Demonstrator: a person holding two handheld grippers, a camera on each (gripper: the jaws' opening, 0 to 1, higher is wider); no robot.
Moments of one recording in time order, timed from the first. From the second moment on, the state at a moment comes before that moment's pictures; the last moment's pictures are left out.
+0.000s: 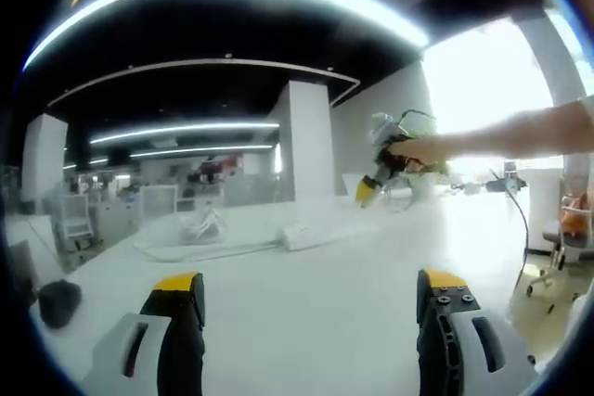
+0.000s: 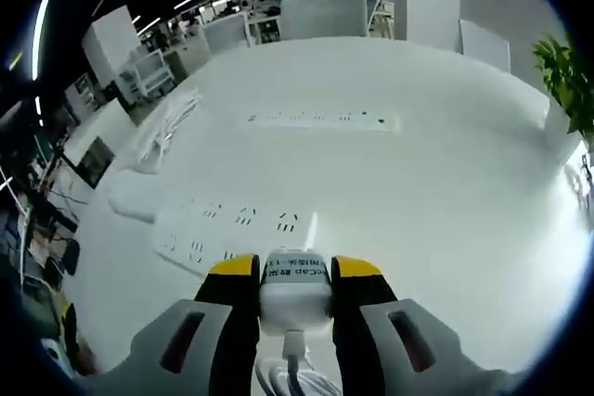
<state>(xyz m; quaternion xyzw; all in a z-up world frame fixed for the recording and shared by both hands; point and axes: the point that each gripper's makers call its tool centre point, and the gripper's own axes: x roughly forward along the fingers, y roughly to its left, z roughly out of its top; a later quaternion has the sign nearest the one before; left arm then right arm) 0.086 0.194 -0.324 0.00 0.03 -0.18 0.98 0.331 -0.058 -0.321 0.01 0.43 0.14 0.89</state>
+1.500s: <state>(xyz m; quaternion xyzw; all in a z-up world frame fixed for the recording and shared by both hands) 0.083 0.202 -0.325 -0.01 0.03 -0.17 0.98 0.324 -0.045 -0.345 -0.04 0.49 0.12 0.87</state>
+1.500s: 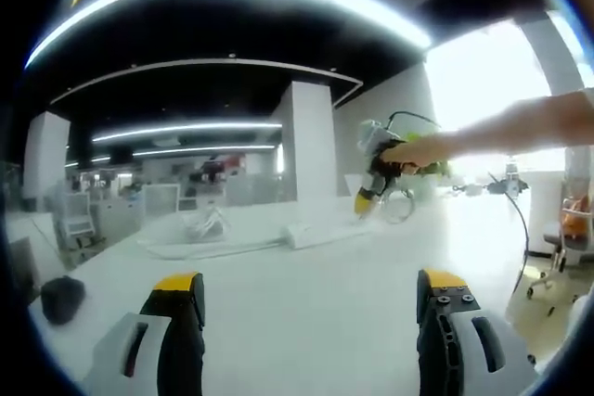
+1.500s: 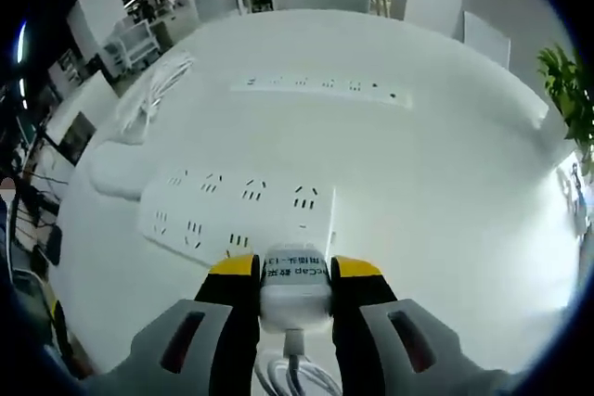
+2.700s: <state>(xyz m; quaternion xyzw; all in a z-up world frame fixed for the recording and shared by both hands) 0.086 0.208 -0.332 -0.01 0.04 -0.17 0.99 0.325 -0.045 -0.360 -0.06 0.58 0.06 0.81</state>
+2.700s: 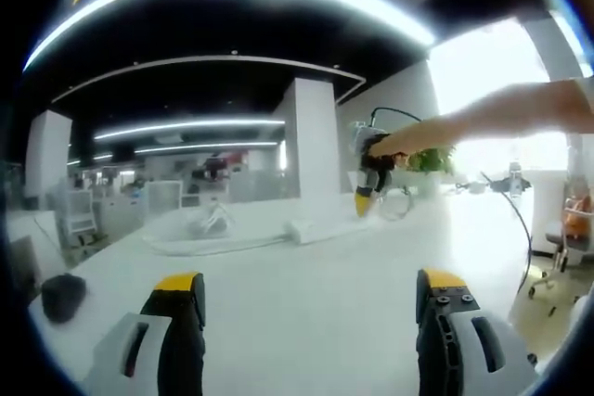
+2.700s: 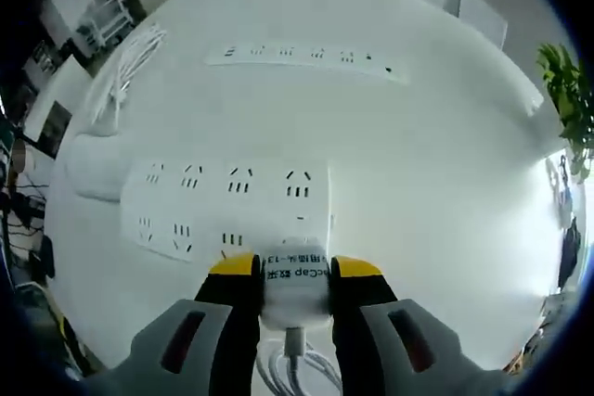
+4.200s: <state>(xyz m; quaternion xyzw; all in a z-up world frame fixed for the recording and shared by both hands) 0.087 0.207 -0.334 0.00 0.04 -0.17 0.98 0.336 -0.030 -0.334 -0.65 0.16 0.34 0.66</state>
